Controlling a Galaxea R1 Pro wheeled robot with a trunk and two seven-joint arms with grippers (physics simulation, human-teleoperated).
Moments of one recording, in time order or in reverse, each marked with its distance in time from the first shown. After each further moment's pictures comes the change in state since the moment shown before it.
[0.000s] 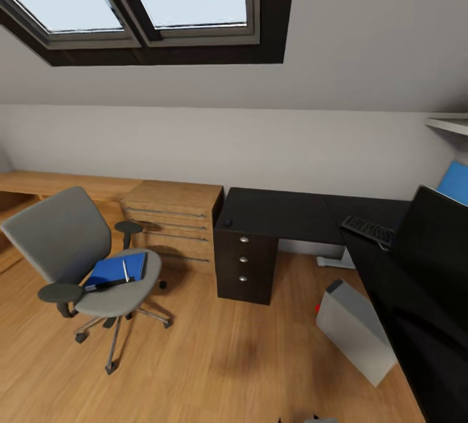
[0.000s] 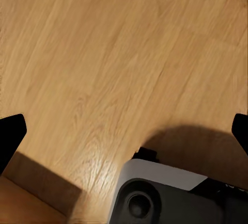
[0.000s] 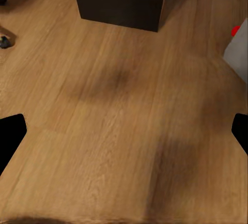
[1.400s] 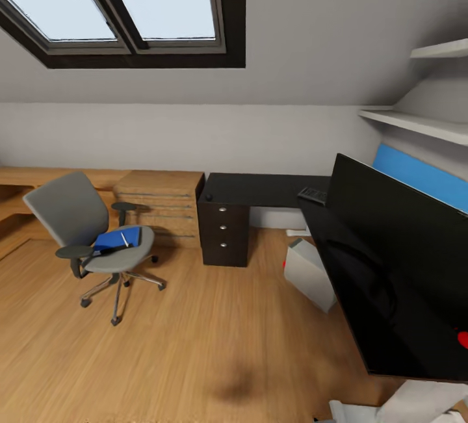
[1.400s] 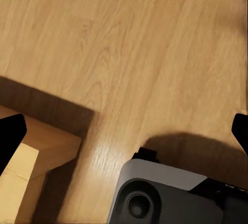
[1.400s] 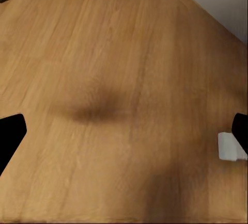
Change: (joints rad) left arm 0.000 0.000 0.000 0.000 0.000 0.000 0.000; right arm 0.000 0.000 0.003 0.012 0.003 0.000 0.003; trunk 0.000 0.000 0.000
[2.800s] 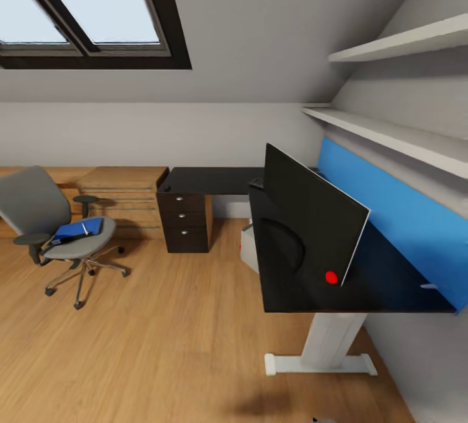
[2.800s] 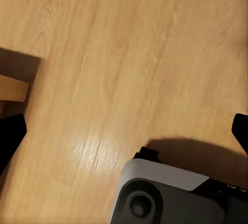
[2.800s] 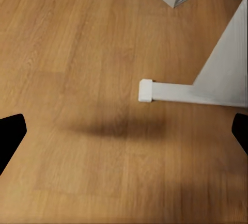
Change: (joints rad) left arm 0.001 0.003 0.005 0.001 0.003 -0.001 0.001; right arm 0.000 0.002 0.003 0.001 0.001 0.000 0.001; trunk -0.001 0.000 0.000
